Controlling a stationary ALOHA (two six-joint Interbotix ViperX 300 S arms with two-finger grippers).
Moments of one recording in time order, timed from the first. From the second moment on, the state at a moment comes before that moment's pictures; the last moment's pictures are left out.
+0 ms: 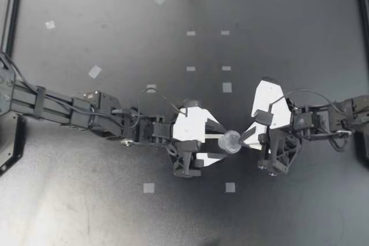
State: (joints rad) left arm -0.04 0.49 0.50 -0.02 -0.42 0.01; right arm 0.00 -0.04 1.01 0.08 -0.12 0.28
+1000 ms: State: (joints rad) left arm -0.04 0.49 0.47 -0.02 -0.39 -0.01; right arm 0.00 -0.03 1.01 0.09 -0.12 0.30
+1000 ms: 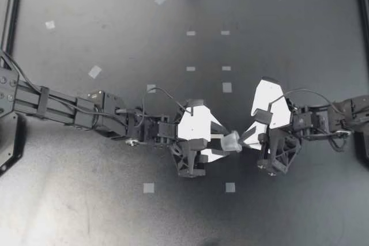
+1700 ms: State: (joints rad) left arm -0.04 0.46 0.47 -0.01 -0.34 0.02; right arm 0.00 -0.04 1.01 0.09 -0.12 0.31
